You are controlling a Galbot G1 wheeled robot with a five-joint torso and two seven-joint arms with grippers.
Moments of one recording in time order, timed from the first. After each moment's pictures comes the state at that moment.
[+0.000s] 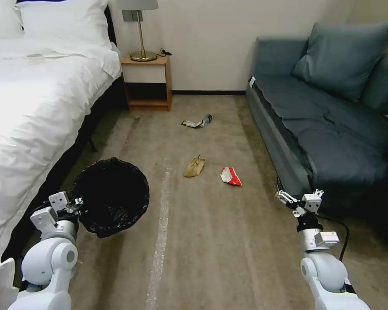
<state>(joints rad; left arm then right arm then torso) 1.32 -1.32 -0.79 -2.02 -0.55 0.53 -0.31 -1.34 1.27 0.62 1.72 0.24 0.37 -0.03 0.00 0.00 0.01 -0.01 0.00</state>
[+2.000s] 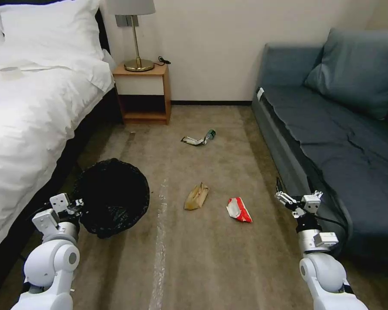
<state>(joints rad) 1.34 -1.32 -0.79 -2.01 -0.53 0.50 -0.31 -1.34 1.28 0.62 1.71 0.25 0.38 -0.03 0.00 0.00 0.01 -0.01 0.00</state>
